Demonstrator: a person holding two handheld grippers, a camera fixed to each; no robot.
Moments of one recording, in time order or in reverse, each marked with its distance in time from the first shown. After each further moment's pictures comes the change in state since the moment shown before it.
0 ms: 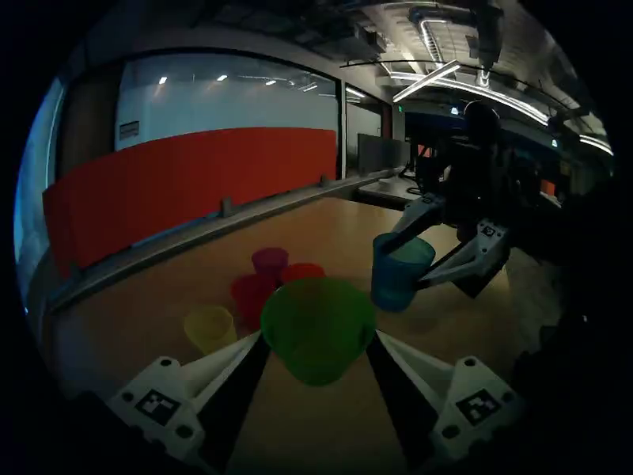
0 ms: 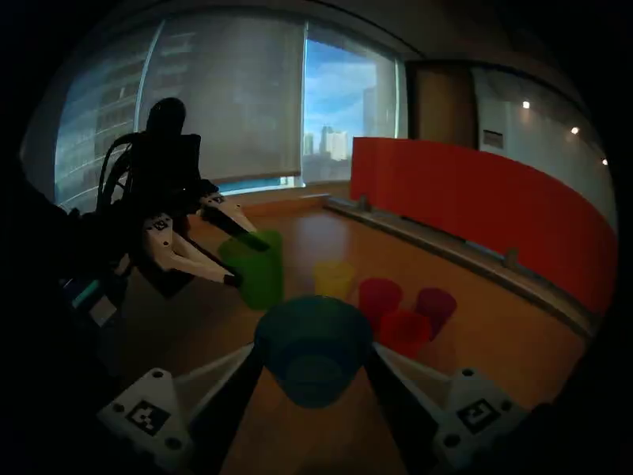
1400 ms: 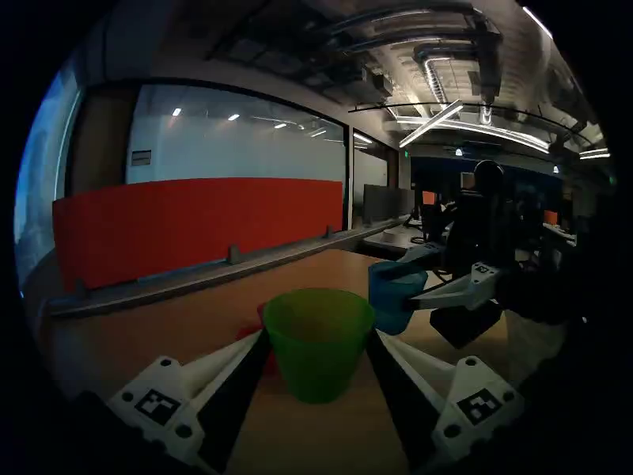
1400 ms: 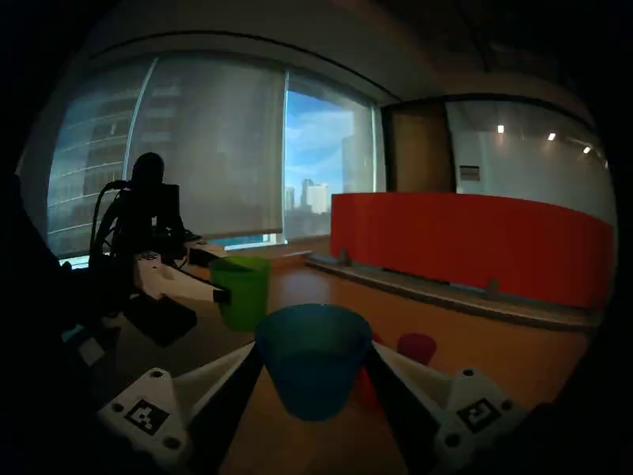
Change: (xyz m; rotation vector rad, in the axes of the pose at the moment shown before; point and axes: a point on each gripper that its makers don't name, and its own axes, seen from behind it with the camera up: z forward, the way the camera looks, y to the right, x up) left arm 0.055 0.000 -0.015 0.029 0.207 -0.032; right arm 0.052 0.012 -0.007 -0.072 0.243 0.038
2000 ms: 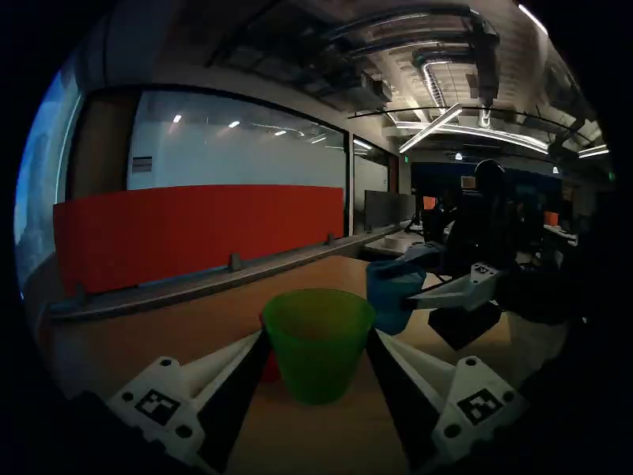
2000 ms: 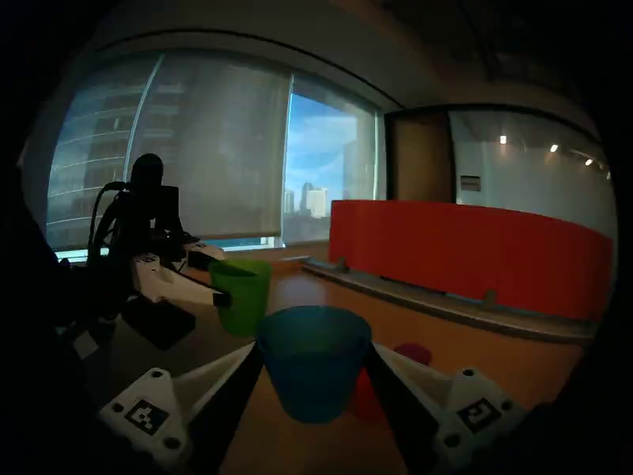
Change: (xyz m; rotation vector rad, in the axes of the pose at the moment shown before) left arm 0.004 -0.001 0.002 0.003 0.030 0.011; right arm 0.008 0.003 0.004 -0.009 0.013 -0.042
